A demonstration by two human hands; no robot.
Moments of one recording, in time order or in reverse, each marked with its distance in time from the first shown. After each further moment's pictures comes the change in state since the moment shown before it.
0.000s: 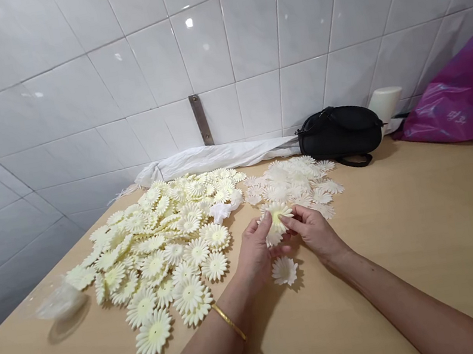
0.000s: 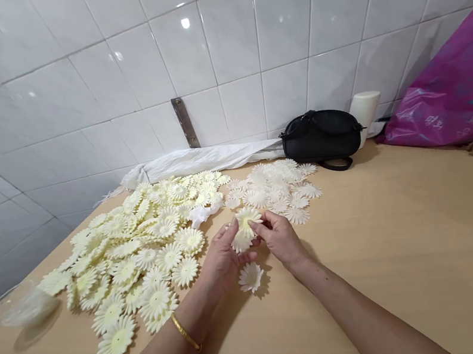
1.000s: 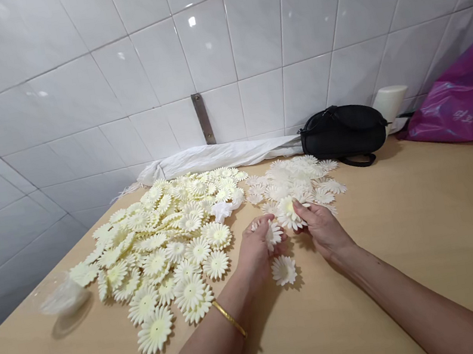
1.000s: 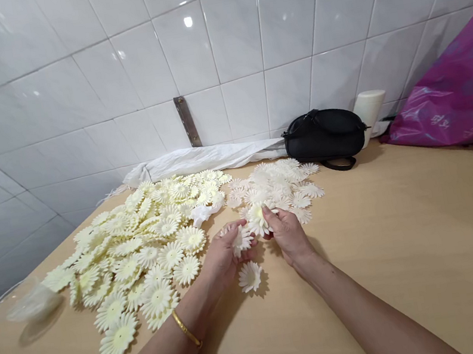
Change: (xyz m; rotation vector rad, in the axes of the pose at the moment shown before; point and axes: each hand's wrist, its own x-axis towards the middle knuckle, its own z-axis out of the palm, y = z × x) left_hand 0.005 -0.001 -0.003 0.051 0.139 -0.035; right_hand 0.006 -0.001 -0.002 0.212 0.179 0.097
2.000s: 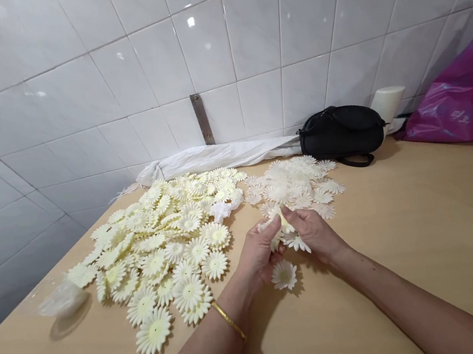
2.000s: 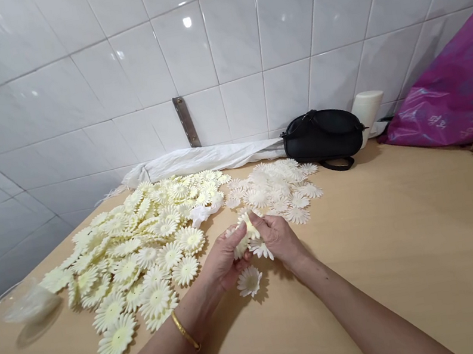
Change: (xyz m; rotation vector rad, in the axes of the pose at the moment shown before) left_hand -0.007 0.002 0.005 -0.035 -0.096 -0.068; right_hand -0.008 0.001 0.001 -0.203 -0.174 0.003
